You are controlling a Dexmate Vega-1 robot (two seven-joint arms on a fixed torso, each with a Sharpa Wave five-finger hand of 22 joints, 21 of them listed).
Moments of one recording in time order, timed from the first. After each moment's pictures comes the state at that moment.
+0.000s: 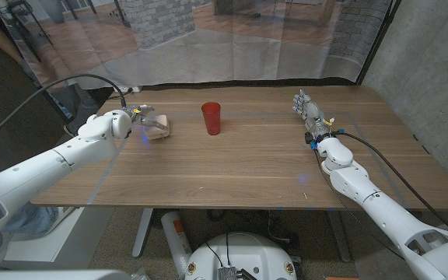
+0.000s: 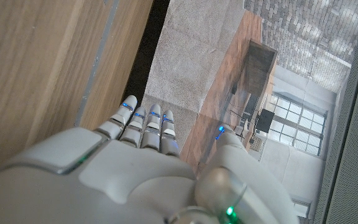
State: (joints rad) left arm 0.59 1.00 0.70 -1.67 0.53 0.54 -0.27; left_hand 0.49 -0.19 0.14 -0.14 0.34 -0.05 -0.05 0.20 0.19 0.00 0.02 0.21 0.21 0.01 0.08 0.19 0.19 0.08 0.20 0.20 0.17; right arm -0.83 -0.48 -0.39 -1.31 0.55 0.31 -0.10; right_hand 0.20 0.03 0.33 -0.04 0.20 0.25 0.05 0.20 0.19 0.27 0.06 0.21 0.18 0.16 0.03 0.19 0.18 0.10 -0.03 0.44 0.17
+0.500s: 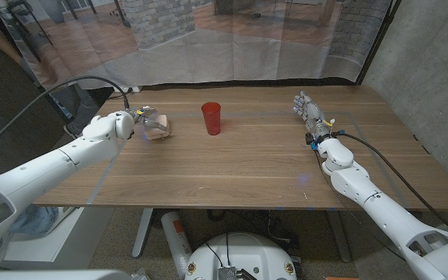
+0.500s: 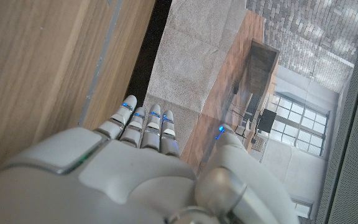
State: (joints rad) left arm 0.57 0.98 0.72 -1.63 0.53 0.52 -0.27; left_hand 0.49 -0.18 0.13 -0.14 0.34 -0.06 -0.05 0.20 0.19 0.00 0.03 0.21 0.21 0.01 0.07 0.19 0.19 0.08 0.20 0.20 0.18; right arm -0.83 -0.48 -0.39 -1.31 0.56 0.31 -0.10; right_hand 0.20 0.03 0.33 -0.04 0.20 0.25 0.05 0.20 0.19 0.27 0.06 0.21 0.18 0.16 0.03 0.19 0.18 0.10 -0.02 0.44 0.17
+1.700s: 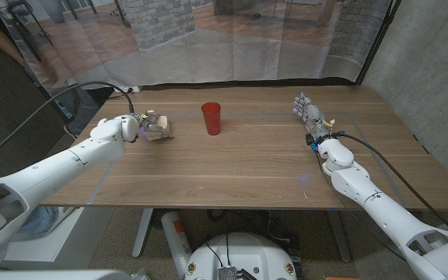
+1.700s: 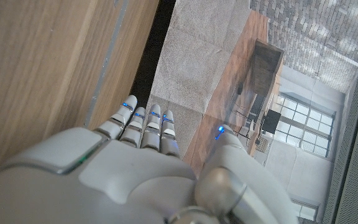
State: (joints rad) left arm 0.54 0.93 0.77 -1.56 0.52 0.52 -0.29; left_hand 0.50 -0.17 0.11 -0.14 0.34 -0.07 -0.06 0.20 0.19 -0.01 0.03 0.21 0.21 0.02 0.08 0.19 0.19 0.09 0.21 0.20 0.18; right arm -0.83 -0.49 -0.39 -1.30 0.56 0.30 -0.09; right_hand 0.20 0.03 0.33 -0.04 0.20 0.25 0.05 0.20 0.19 0.27 0.06 0.21 0.18 0.16 0.03 0.19 0.18 0.11 -0.03 0.43 0.17
